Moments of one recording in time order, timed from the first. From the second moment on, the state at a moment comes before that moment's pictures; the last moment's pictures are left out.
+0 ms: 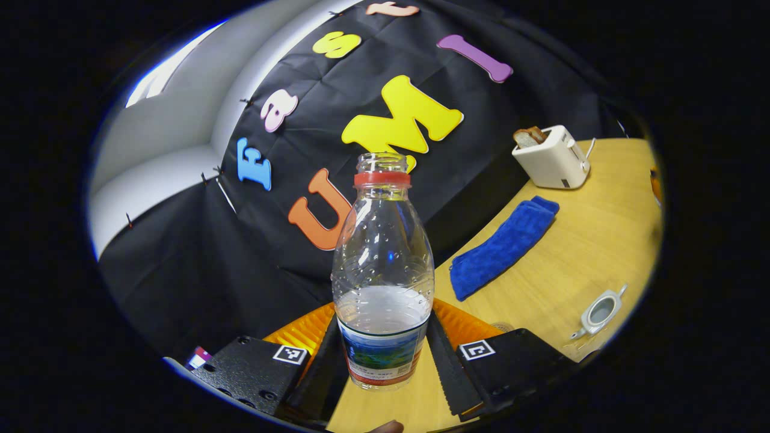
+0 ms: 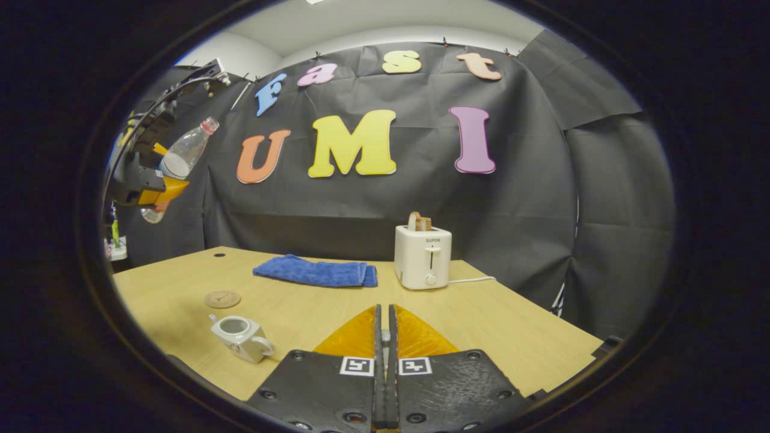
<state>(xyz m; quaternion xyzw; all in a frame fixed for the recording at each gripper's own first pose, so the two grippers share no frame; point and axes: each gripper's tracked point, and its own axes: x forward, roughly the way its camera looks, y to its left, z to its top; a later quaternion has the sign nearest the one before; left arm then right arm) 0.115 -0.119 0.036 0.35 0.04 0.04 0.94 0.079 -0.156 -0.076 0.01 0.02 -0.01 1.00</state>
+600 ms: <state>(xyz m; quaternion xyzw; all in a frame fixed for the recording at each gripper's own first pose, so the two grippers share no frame) 0.183 -0.097 -0.069 0.03 0.04 0.00 1.00 0.086 -0.147 -0.088 -0.01 0.02 -0.01 1.00</state>
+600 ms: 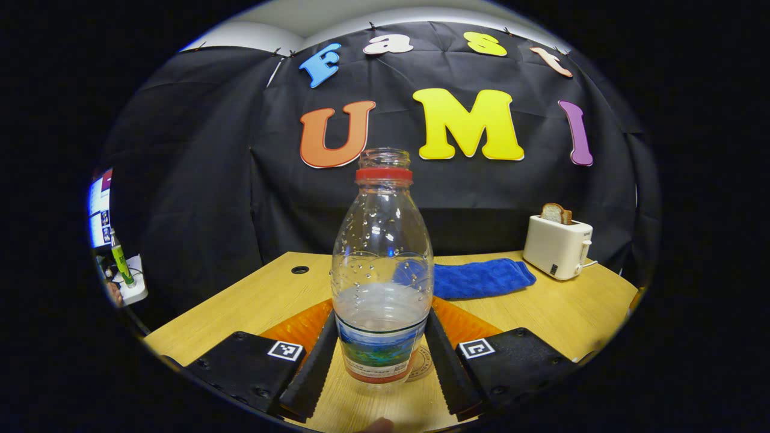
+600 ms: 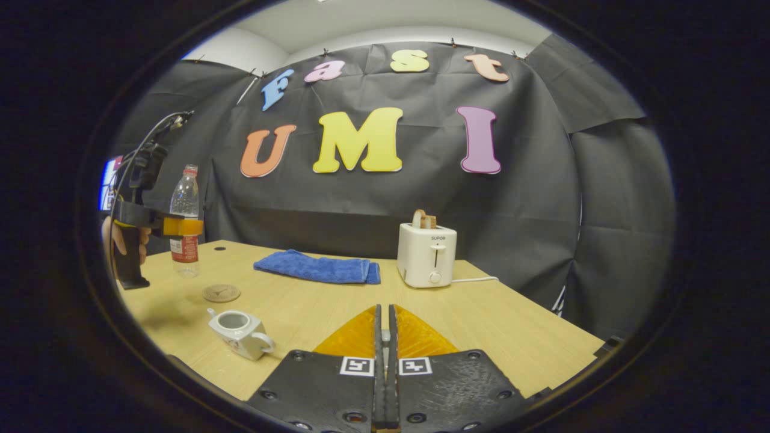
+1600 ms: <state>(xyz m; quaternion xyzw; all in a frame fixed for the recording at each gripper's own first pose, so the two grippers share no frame) 0.226 -0.130 -0.113 -0.02 0.04 -0.07 1.00 0.094 -0.134 -0.107 -0.01 0.04 -0.01 1.00</state>
